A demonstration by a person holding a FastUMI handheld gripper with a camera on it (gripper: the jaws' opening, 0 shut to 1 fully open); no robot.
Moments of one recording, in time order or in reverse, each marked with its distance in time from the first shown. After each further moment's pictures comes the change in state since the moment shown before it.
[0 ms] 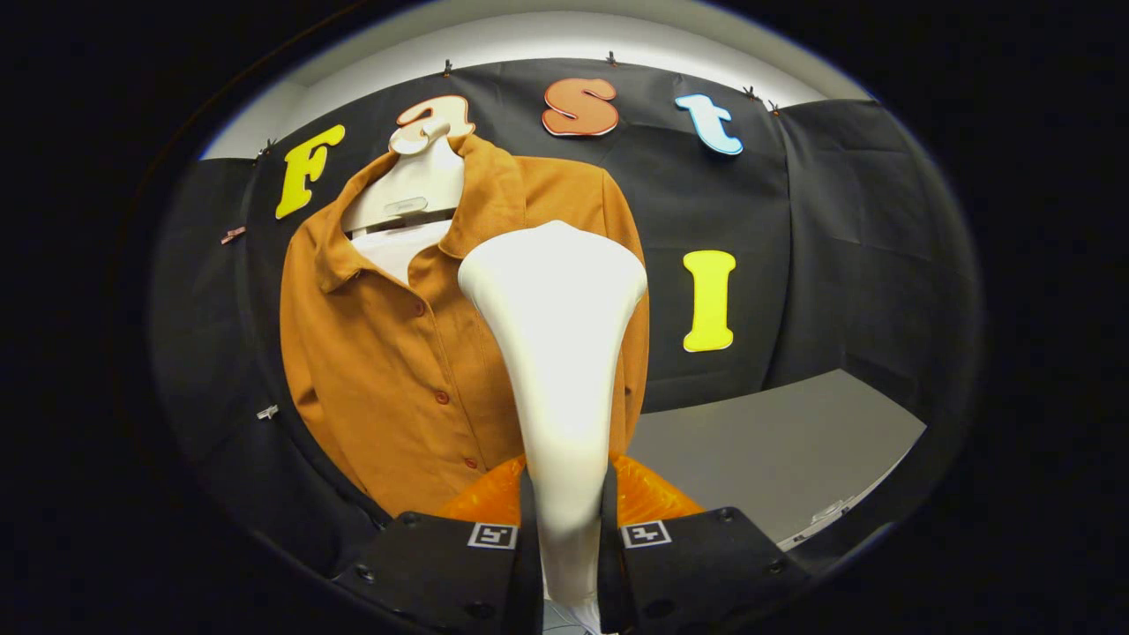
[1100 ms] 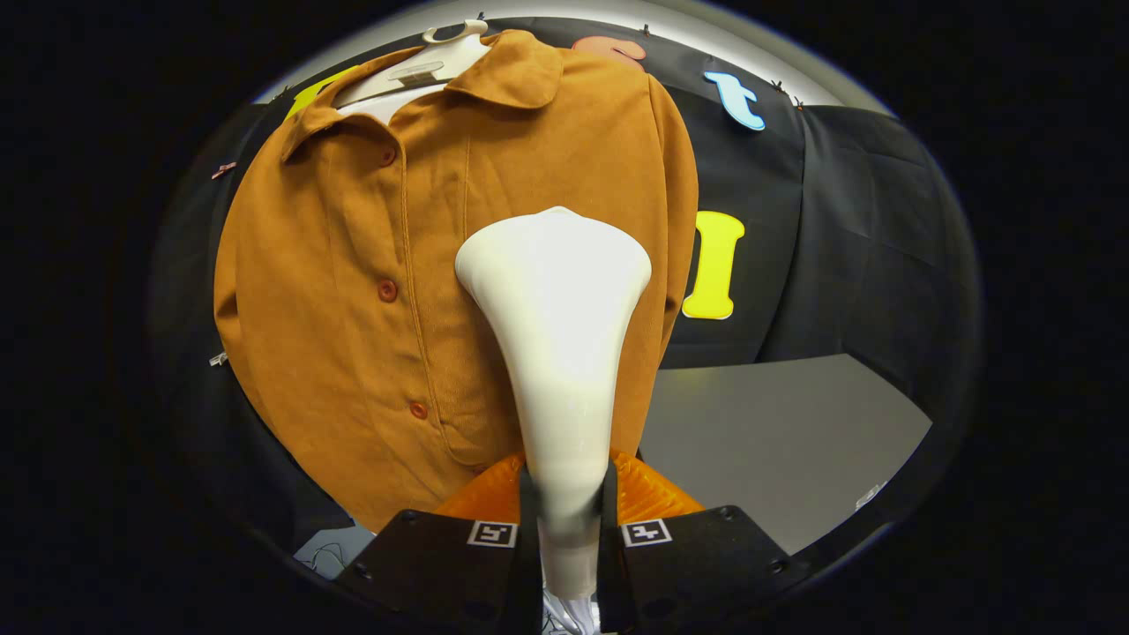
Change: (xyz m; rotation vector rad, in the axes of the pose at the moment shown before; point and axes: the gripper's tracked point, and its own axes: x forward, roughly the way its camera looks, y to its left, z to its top) arm 0.066 0.004 -0.095 -0.097 0.118 -0.078
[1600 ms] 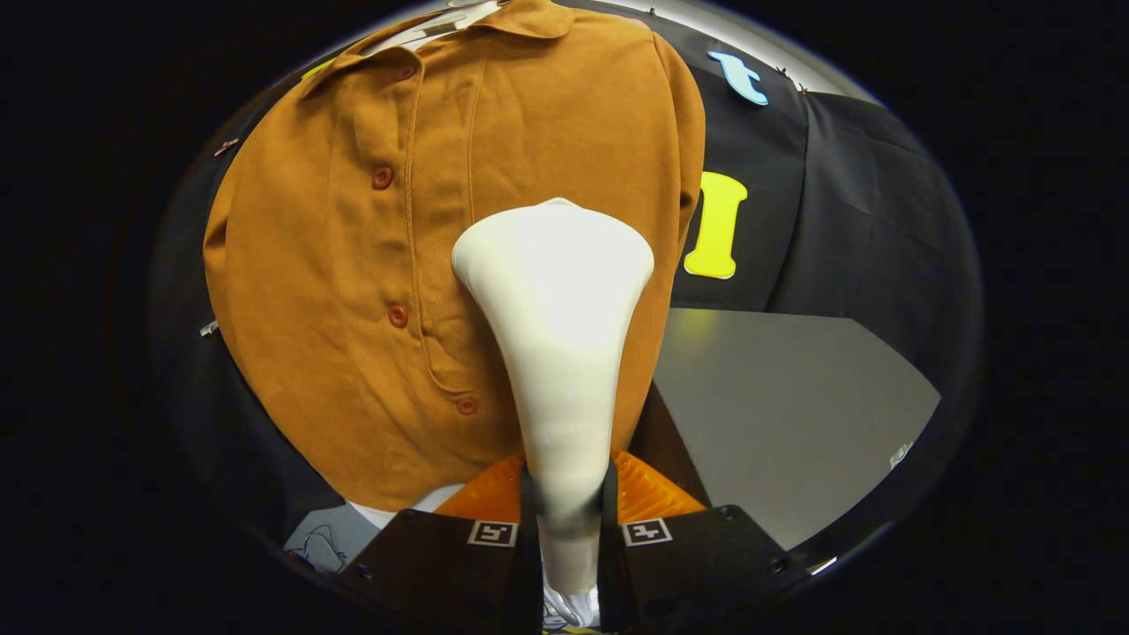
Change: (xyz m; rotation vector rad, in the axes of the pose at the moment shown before) arm 0.017 -0.002 -0.059 -0.037 0.081 -0.031
